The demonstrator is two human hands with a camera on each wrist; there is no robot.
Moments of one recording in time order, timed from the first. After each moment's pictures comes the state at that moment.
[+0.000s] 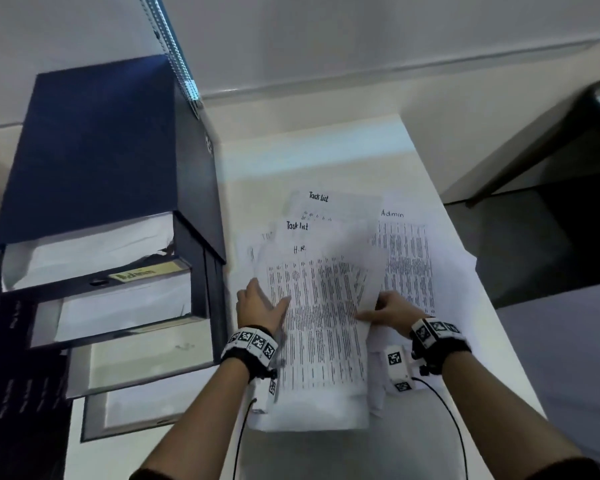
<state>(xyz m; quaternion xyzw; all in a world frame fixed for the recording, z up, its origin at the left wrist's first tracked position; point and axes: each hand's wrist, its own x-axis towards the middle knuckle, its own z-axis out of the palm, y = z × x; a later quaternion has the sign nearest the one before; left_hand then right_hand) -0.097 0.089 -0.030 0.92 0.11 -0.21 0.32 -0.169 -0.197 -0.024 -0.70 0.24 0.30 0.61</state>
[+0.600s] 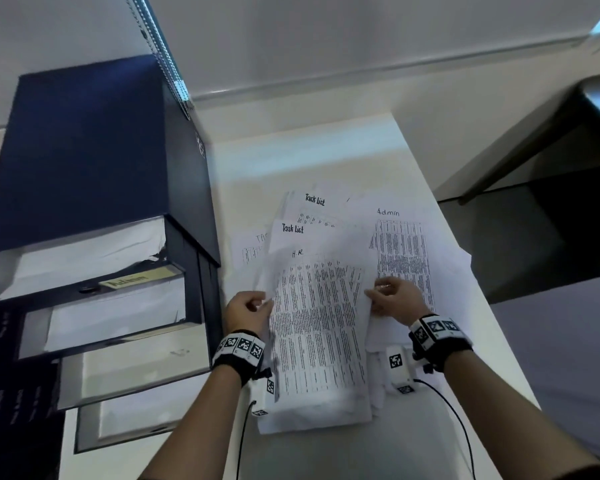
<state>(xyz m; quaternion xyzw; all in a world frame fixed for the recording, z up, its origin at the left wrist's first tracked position) -0.099 0.099 -0.033 0.85 0.17 -0.12 0.49 -0.163 -0.204 -0.016 -0.77 0.32 0.13 0.54</state>
